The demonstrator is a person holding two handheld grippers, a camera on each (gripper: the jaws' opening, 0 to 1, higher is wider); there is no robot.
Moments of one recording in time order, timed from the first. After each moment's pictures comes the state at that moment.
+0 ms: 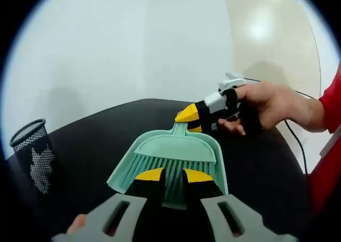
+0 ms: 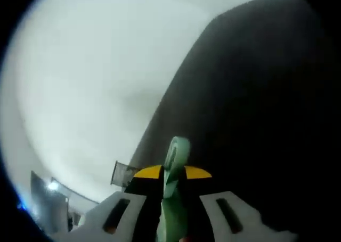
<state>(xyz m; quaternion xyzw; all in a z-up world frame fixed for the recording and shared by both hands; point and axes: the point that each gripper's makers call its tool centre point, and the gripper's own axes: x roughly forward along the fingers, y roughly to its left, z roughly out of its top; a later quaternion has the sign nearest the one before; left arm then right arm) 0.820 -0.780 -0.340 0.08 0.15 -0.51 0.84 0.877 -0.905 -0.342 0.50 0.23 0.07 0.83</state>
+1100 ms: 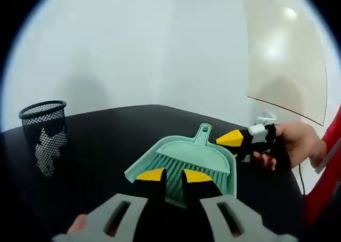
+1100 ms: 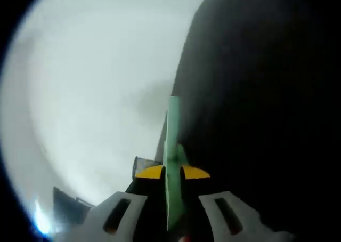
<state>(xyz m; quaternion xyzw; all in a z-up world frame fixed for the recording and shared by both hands) 0.852 -0.750 -0.334 0.00 0.15 -0.48 0.86 0.832 -0.899 -0.344 0.56 0.14 0.08 0.81</state>
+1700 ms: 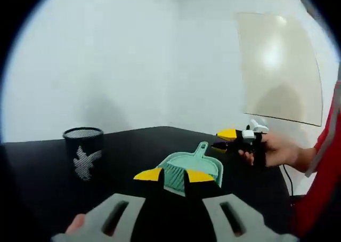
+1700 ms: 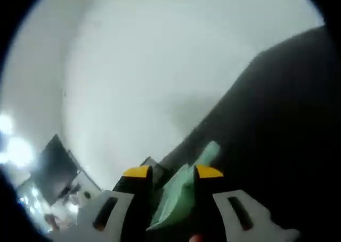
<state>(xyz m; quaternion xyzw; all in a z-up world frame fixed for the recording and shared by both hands) 0.811 -0.684 -0.285 -0.02 0.06 -0.46 0.89 0.816 -0.893 -0.289 0.37 0.05 0.22 0.90</state>
